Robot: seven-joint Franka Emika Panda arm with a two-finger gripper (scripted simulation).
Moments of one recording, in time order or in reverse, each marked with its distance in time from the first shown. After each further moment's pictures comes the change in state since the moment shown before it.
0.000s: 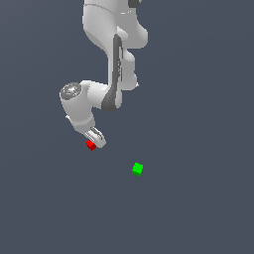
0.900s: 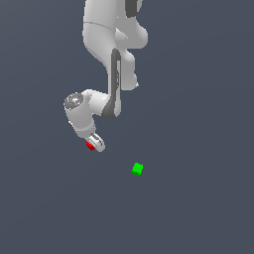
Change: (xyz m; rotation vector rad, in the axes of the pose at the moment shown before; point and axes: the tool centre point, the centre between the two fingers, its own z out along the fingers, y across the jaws) arm 0.000 0.008 0.046 0.002 0.001 0.033
